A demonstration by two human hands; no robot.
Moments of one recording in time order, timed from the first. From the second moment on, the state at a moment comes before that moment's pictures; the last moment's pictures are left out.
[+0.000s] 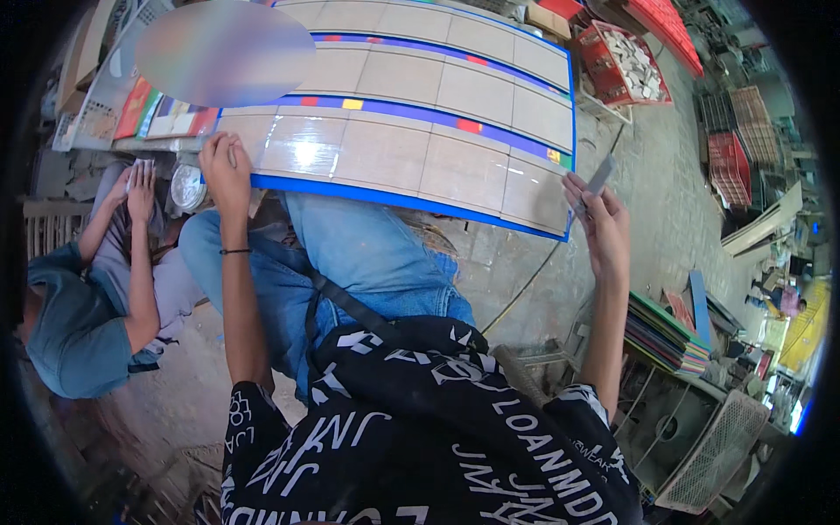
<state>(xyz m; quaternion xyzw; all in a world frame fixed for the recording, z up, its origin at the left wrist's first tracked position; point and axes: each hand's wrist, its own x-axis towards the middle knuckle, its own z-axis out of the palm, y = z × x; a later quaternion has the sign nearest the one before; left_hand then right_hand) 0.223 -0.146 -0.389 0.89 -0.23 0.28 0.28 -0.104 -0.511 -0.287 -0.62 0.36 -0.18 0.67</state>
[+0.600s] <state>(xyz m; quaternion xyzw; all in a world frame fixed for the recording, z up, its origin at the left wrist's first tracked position) 0.222 -0.149 -0.394 0.90 -0.25 0.24 0.26 -0.004 -0.434 -0.328 -0.43 0.26 -0.09 0.86</state>
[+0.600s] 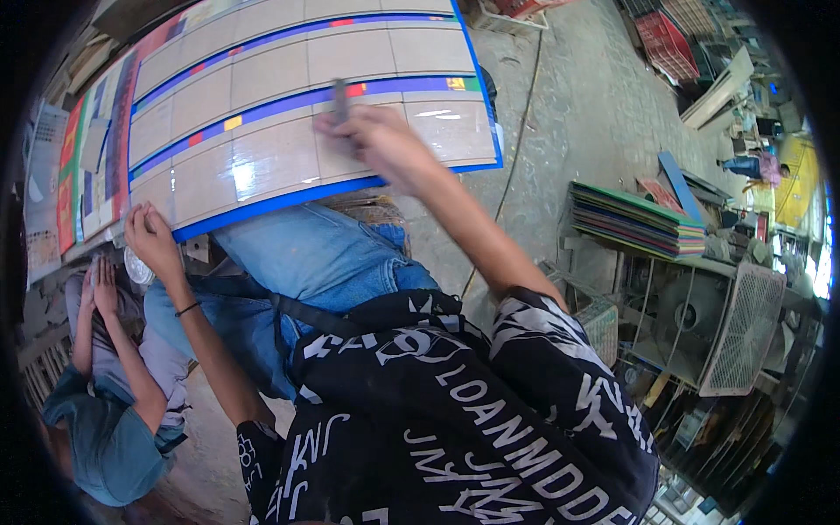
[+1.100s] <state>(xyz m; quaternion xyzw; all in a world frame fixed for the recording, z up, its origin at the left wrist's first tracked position) 0.230 -0.143 -0.402 0.90 -0.25 0.24 0.25 -0.061 -0.454 -0.315 -0.48 0.25 -0.15 0.83</state>
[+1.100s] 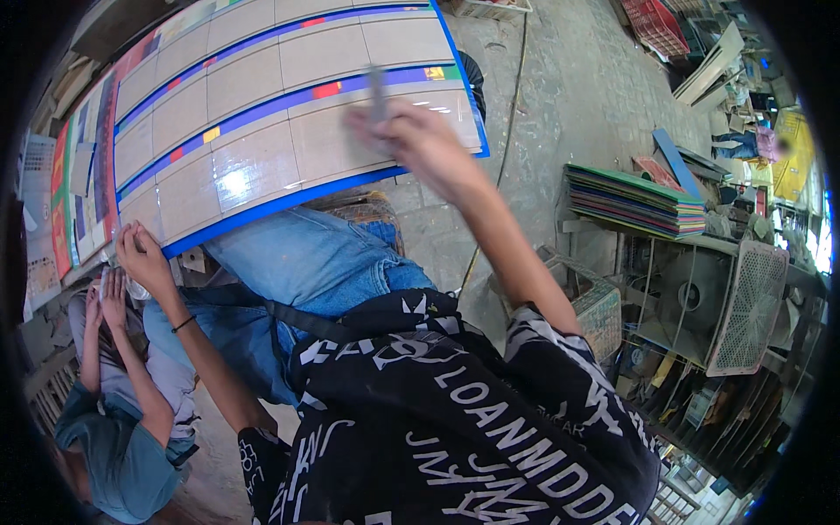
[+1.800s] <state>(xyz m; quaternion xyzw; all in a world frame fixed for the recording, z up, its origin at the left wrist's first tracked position) 0.226 -0.146 -0.396 0.91 -0.25 0.22 0.23 -0.118 -0.516 -0.336 -0.47 0.29 -0.30 0.78</state>
